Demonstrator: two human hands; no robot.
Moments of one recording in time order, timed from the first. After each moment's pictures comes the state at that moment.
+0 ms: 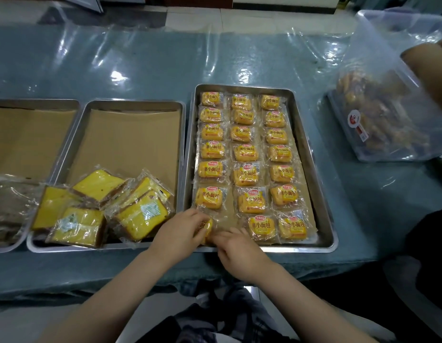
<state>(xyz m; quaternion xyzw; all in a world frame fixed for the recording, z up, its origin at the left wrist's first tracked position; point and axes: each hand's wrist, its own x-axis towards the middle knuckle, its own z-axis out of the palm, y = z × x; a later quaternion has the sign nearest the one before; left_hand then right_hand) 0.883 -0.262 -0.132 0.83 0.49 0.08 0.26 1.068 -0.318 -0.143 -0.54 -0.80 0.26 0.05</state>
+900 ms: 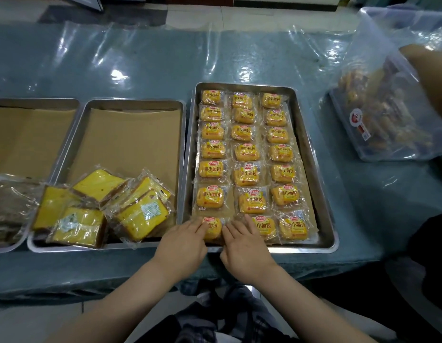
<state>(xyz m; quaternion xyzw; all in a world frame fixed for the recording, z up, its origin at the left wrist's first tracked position) 0.887 -0.284 -0.130 0.86 0.48 -0.08 0.17 1.070 -0.323 -0.154 -0.59 -0.80 0.08 -0.08</state>
